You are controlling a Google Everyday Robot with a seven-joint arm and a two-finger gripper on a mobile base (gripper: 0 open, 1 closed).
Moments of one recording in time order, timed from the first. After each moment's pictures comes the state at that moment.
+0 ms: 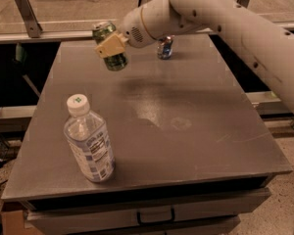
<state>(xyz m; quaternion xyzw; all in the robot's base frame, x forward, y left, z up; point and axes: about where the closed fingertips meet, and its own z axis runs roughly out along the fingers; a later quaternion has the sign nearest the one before) 0.662 0.101 0.950 -0.51 0.70 0.26 0.43</state>
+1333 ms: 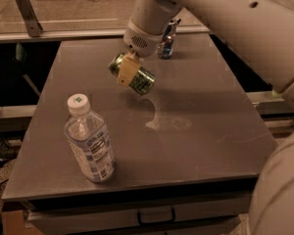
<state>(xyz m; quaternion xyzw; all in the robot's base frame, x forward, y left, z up) 0.607 0.036 0.890 -0.60 0.78 0.11 0.16</state>
